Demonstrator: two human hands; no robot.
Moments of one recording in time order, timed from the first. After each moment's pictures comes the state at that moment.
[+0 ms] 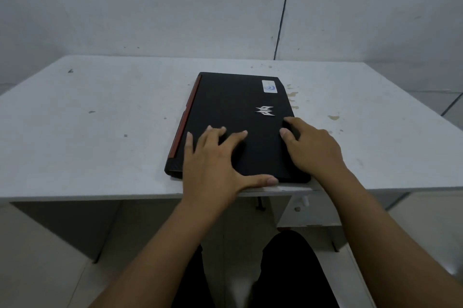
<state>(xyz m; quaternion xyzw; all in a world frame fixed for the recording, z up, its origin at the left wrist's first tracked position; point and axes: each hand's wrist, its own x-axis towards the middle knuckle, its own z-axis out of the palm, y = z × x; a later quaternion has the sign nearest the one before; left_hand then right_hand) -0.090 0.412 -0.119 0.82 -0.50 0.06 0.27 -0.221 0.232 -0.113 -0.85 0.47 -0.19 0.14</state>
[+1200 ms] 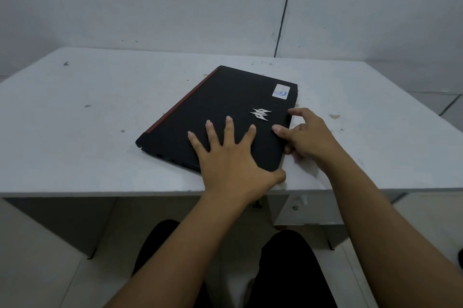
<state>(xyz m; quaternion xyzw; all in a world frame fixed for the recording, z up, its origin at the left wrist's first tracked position) -0.112 0.377 -0.121 0.88 -0.46 0.01 0.14 -0.212 0.214 -0.107 -0.76 0.44 -0.22 0.42</state>
